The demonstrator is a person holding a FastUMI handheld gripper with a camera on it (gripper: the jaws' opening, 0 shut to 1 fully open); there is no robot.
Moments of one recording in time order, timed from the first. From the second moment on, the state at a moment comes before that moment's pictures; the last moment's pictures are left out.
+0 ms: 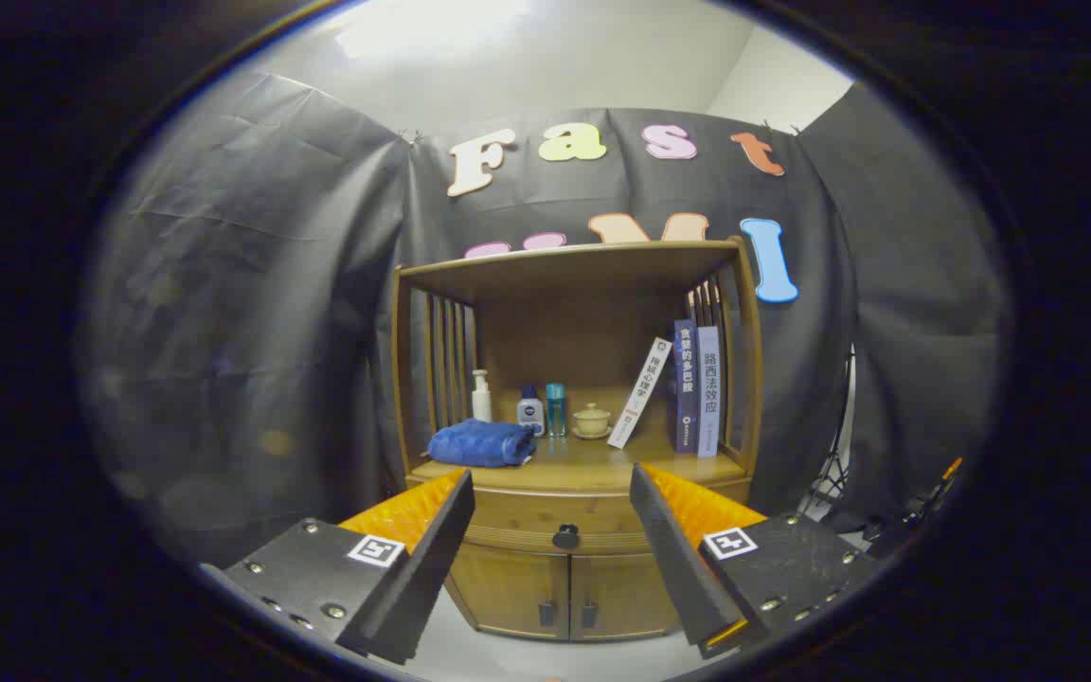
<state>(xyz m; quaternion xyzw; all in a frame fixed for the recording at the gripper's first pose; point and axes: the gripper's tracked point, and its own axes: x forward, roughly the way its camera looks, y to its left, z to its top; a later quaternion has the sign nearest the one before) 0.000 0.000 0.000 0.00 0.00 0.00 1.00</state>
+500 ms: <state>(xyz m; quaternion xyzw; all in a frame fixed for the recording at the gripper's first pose) 0.014 -0.018 -0.024 0.00 0.01 -0.04 1.00</state>
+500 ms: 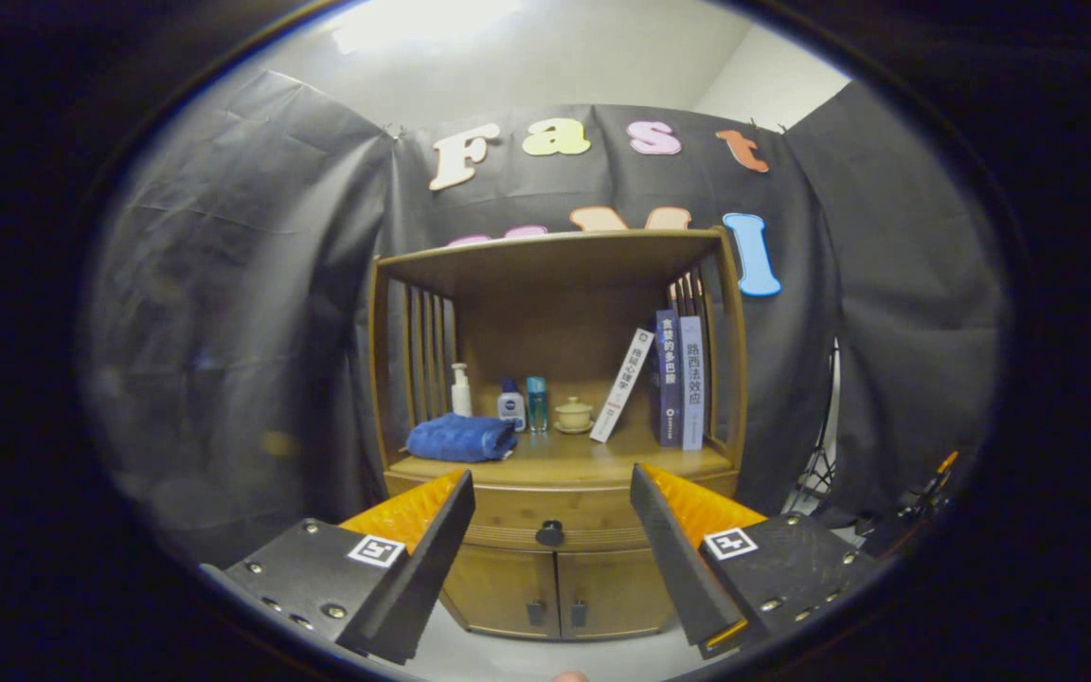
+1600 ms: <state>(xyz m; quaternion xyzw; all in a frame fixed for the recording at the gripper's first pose) 0.150 -0.020 -0.156 -0.02 0.07 -0.07 1.00</state>
